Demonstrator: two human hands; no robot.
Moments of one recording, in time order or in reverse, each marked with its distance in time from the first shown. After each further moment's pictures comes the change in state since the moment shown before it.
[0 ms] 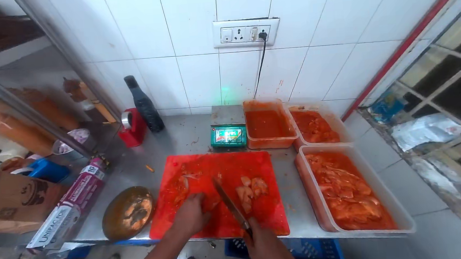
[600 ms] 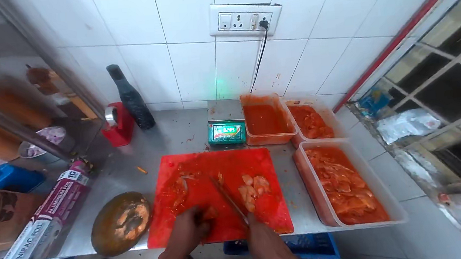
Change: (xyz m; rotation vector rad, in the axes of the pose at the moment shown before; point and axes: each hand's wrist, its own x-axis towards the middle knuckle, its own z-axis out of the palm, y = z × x) left_hand -0.008 -0.035 0.016 -0.220 0.074 0.048; right_hand 0.024 -0.031 0.009 -0.175 0.011 0.180
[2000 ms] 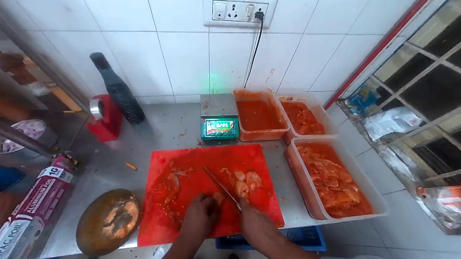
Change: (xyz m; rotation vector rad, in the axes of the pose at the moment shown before) left_hand 0.021 0.034 0.030 0.073 -0.023 0.185; right_hand 0.013 0.000 -0.016 -0.022 0.040 0.032
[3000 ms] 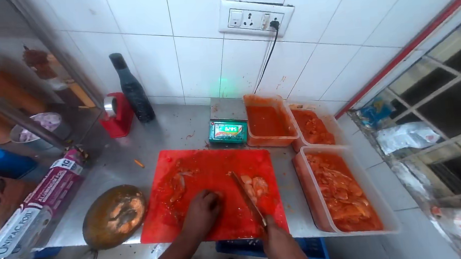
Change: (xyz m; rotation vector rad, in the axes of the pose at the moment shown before) left_hand 0.010 -0.008 0.003 -0.045 0.169 0.080; right_hand -0.020 0.045 0.008 0.053 0.014 0.070
